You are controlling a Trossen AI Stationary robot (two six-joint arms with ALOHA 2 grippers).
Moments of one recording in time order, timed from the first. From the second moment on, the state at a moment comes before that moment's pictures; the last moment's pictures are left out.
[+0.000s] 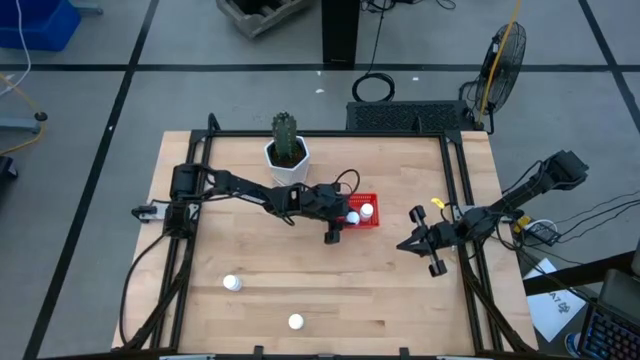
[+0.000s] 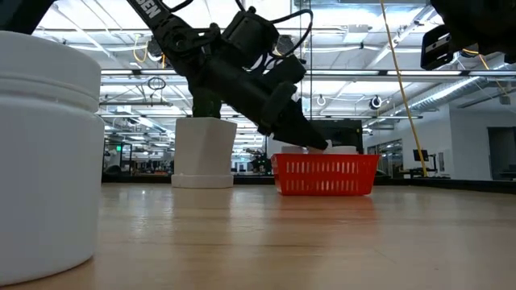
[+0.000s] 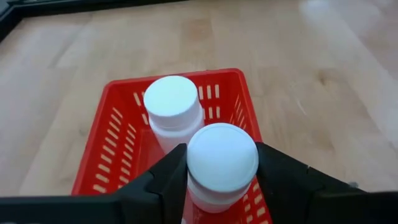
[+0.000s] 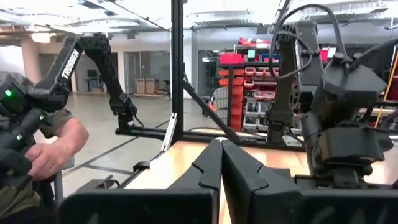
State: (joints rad) left arm 0.07 2.01 1.16 0.29 0.08 0.13; right arm 0.50 0.81 0.02 0.99 0.23 -0.04
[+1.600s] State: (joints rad) left arm -0.58 1.56 1.10 -0.39 -0.02 -0.13; right arm 0.50 0.81 0.02 0.97 0.23 -0.04
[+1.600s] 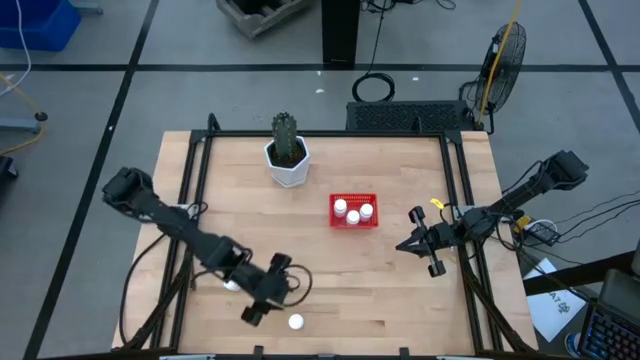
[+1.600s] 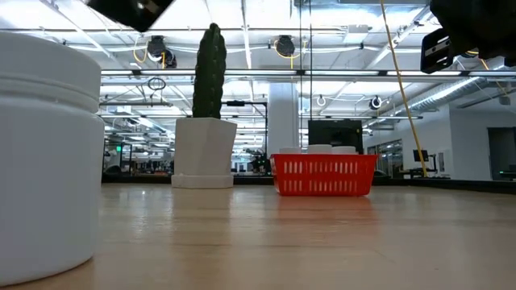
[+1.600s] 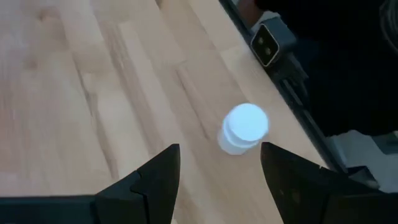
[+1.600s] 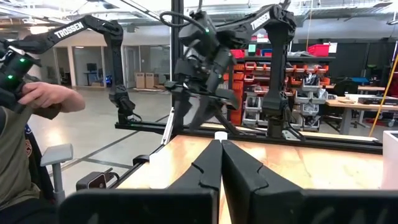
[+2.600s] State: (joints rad) left arm -0.63 1.73 1.10 -0.15 0.02 -0.19; right arm 0.50 0.81 0.02 0.97 0.23 -0.04
